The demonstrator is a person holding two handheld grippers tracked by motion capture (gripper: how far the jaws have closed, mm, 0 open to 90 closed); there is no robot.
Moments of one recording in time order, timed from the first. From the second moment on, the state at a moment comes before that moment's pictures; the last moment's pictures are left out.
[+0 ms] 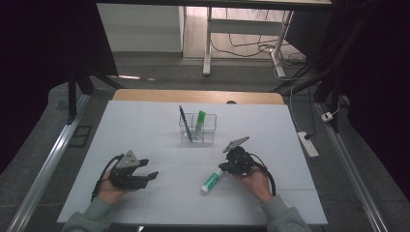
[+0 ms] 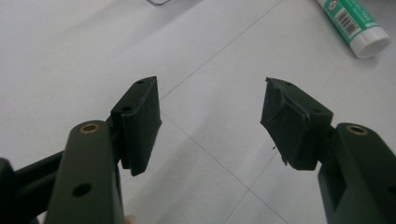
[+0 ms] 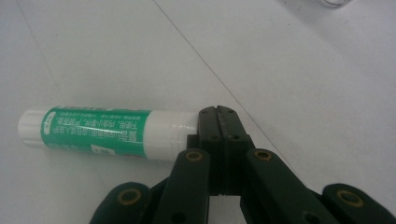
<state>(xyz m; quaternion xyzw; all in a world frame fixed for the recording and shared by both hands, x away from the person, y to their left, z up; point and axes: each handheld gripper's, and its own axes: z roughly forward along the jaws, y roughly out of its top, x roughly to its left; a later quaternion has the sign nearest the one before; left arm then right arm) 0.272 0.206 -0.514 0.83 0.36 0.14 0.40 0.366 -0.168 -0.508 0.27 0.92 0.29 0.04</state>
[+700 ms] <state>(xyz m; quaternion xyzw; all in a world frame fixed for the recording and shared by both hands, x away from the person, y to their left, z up) 0.273 0.201 -0.512 0.84 0.35 0.14 0.39 0.362 -0.180 -0.500 0.28 0.91 0.31 0.06</state>
